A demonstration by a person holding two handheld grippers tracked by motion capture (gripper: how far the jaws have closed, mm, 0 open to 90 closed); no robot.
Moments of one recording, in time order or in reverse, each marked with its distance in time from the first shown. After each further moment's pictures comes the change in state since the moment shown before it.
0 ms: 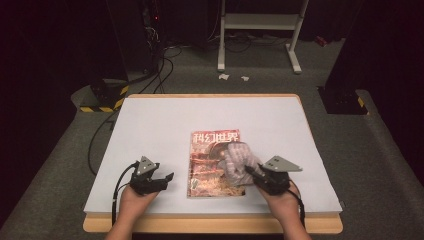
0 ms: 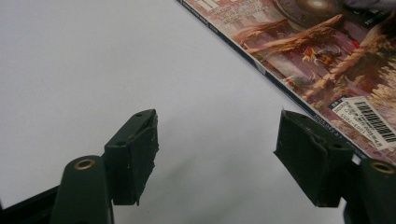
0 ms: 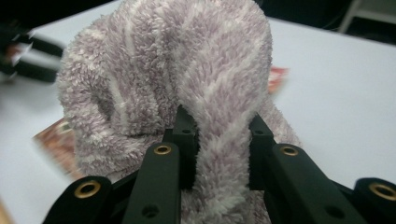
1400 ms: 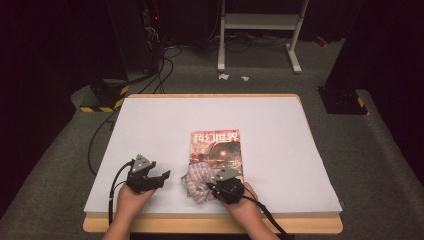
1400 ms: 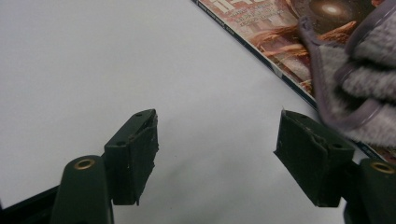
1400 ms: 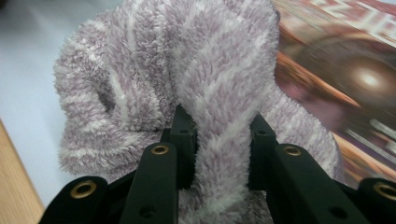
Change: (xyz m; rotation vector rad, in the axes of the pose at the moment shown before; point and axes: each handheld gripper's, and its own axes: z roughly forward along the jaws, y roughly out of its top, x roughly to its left) left arm 0.011 -0.001 -0.002 -0.003 0.007 -0.037; right arm 0.078 -0.007 0.078 0.221 0.088 -0.124
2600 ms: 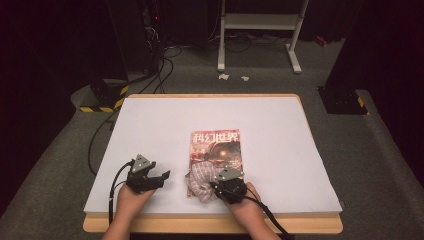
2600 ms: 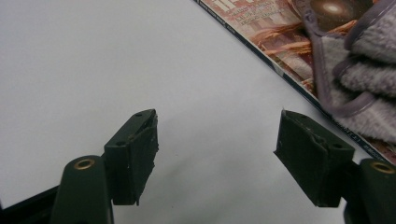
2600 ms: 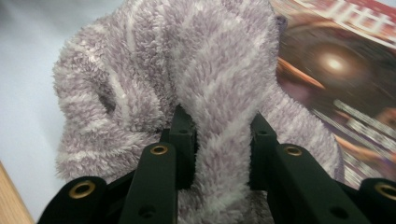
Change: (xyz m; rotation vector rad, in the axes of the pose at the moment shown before) left arm 0.002 0.000 -0.001 0.003 0.000 -0.001; right arm 0.003 0.003 0.003 0.006 -0.031 -0.008
